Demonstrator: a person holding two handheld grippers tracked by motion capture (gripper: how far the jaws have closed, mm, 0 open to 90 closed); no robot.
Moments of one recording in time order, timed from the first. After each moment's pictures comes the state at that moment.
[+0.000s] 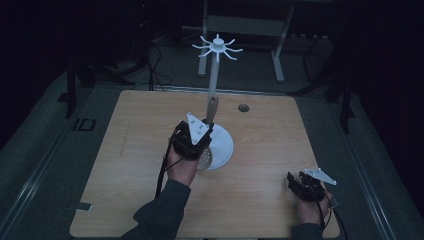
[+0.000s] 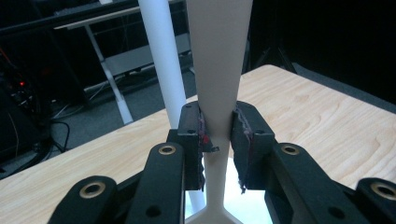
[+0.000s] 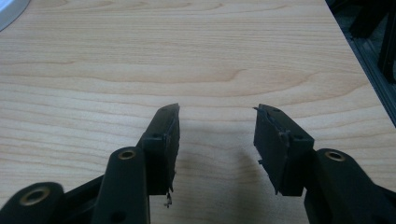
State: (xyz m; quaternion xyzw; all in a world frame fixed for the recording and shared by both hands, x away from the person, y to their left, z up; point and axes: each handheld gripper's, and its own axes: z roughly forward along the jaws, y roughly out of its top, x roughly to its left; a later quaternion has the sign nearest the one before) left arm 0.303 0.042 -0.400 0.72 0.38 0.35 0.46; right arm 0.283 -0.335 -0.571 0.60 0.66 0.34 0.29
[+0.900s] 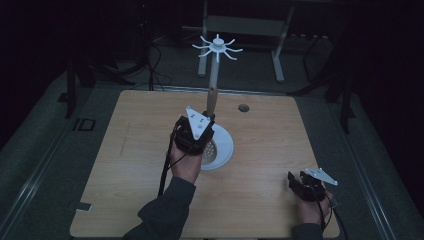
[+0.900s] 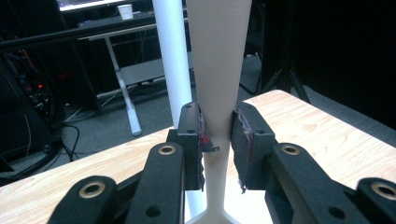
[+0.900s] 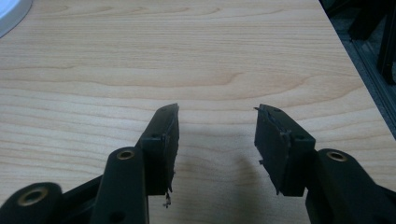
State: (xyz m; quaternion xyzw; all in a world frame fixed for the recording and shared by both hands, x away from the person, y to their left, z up) left arm 0.302 0.035 -0.381 0.68 0.41 0.37 0.48; right arm 0.282 -0.336 -0.569 0.60 0.66 0.34 0.29
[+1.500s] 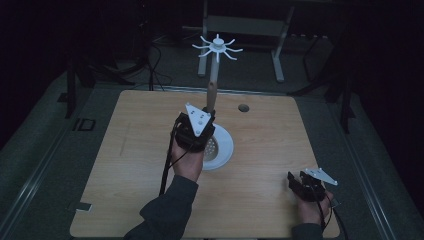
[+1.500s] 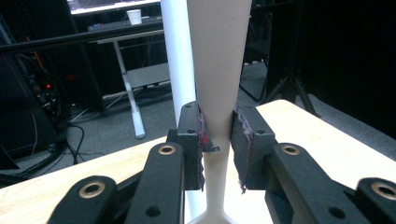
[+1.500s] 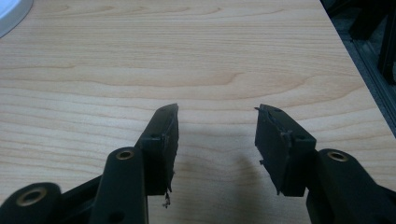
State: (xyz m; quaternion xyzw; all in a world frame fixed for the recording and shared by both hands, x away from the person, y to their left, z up) left arm 0.303 0.032 -0.369 0.67 0.42 0.38 0.48; right arm 0.282 -0.336 -0.569 0.60 0.66 0.34 0.29
